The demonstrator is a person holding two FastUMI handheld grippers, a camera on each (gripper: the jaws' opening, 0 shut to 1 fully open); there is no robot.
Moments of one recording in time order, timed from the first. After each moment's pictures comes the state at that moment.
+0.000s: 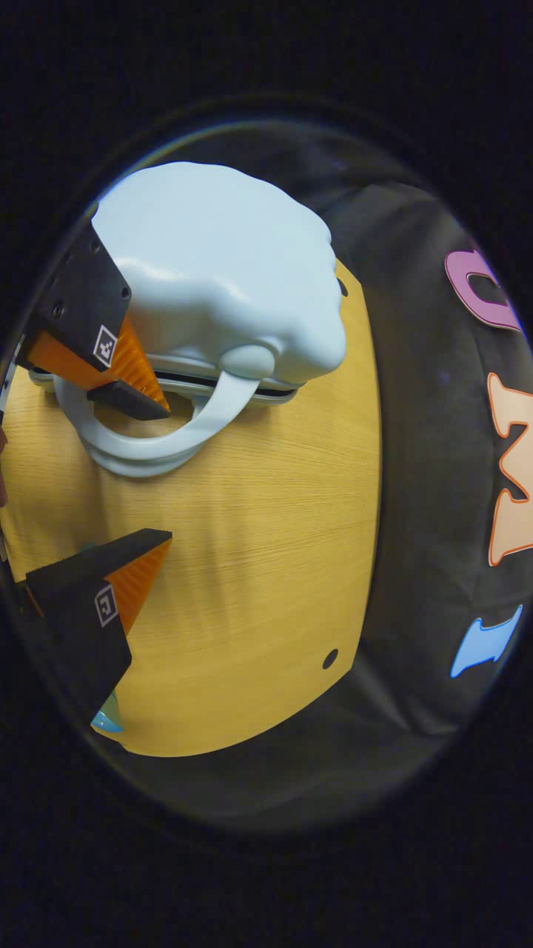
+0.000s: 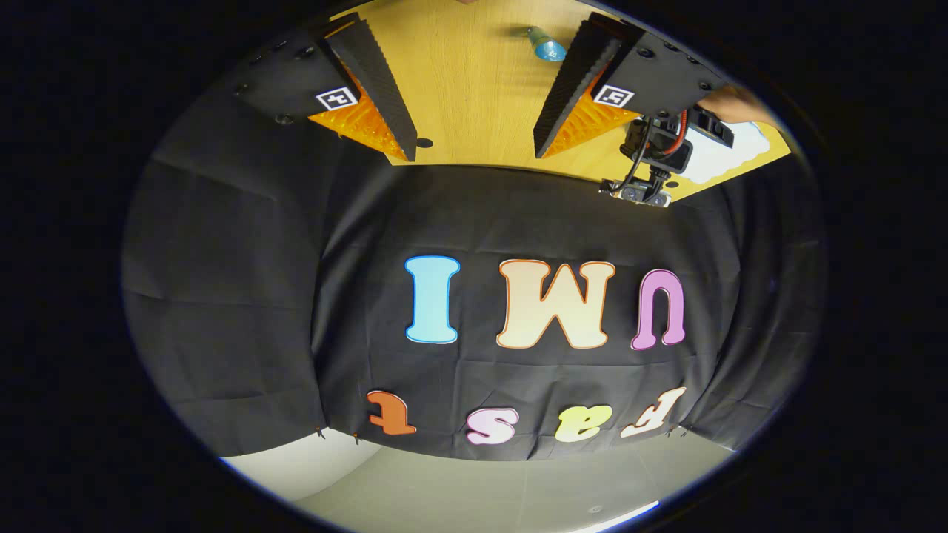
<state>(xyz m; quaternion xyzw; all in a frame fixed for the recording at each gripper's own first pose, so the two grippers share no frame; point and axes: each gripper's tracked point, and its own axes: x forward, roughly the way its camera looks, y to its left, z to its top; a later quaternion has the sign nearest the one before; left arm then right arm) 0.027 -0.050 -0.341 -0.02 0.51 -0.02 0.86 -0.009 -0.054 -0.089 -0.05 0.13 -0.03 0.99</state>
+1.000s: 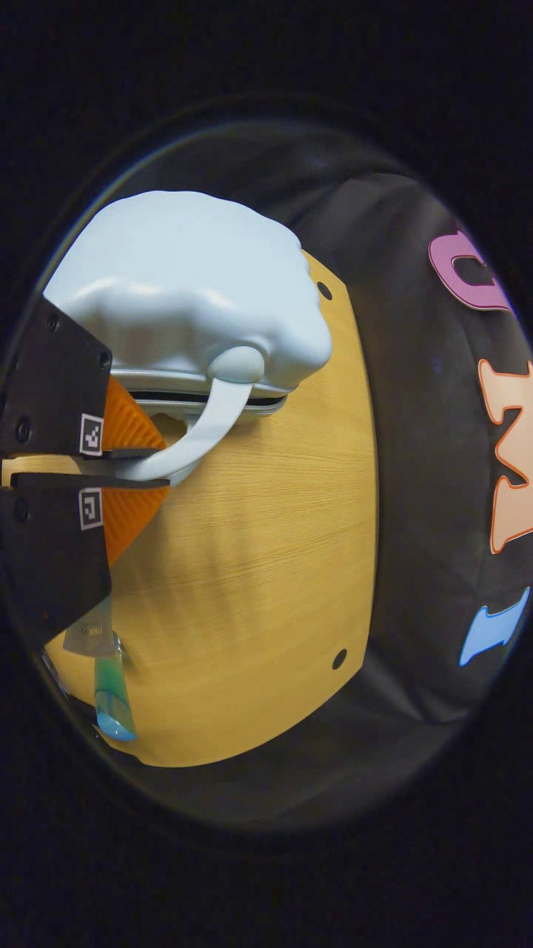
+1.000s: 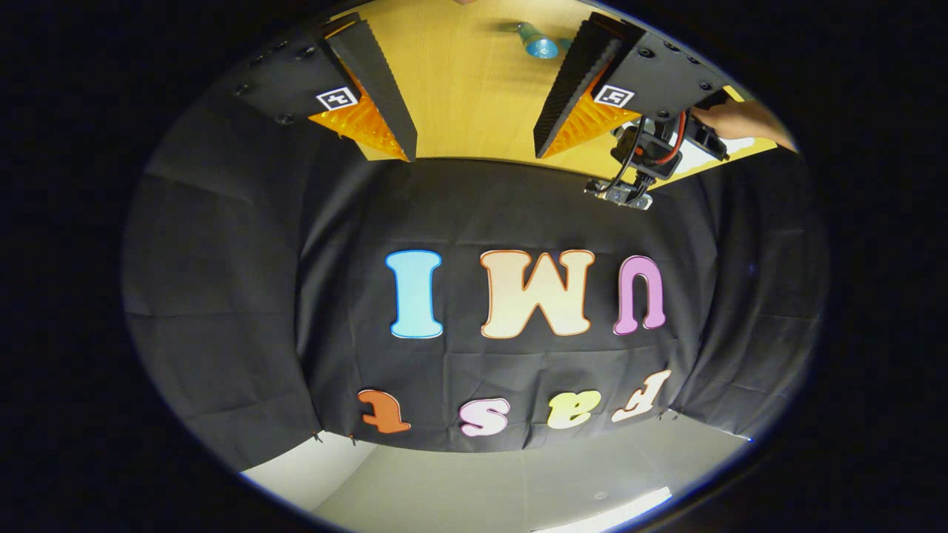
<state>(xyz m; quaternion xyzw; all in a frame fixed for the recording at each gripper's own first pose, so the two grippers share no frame) 0.034 -0.038 -0.305 0.00 0.49 -0.03 0.87 -0.007 -0.042 -0.098 -0.02 0.12 0.04 0.99</state>
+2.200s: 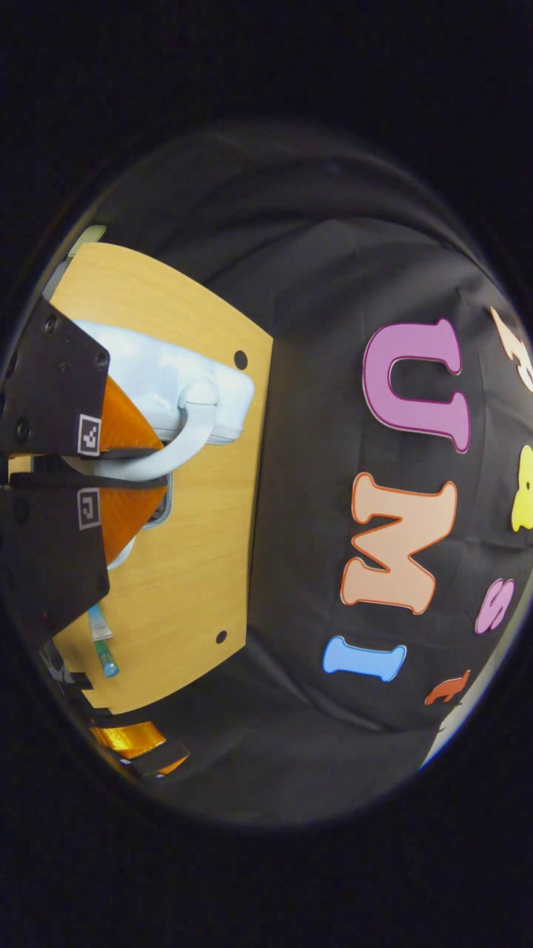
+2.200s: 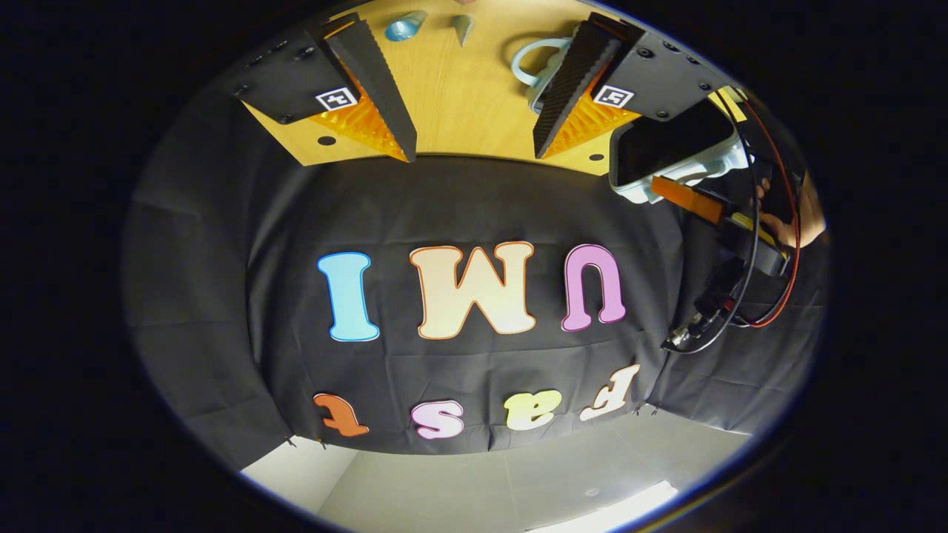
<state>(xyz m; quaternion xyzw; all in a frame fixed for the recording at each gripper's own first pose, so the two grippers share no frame) 0.060 0.170 -0.095 -0.06 0.33 -0.05 0.94 0.007 0.119 -0.103 0.01 0.11 0.07 0.99</state>
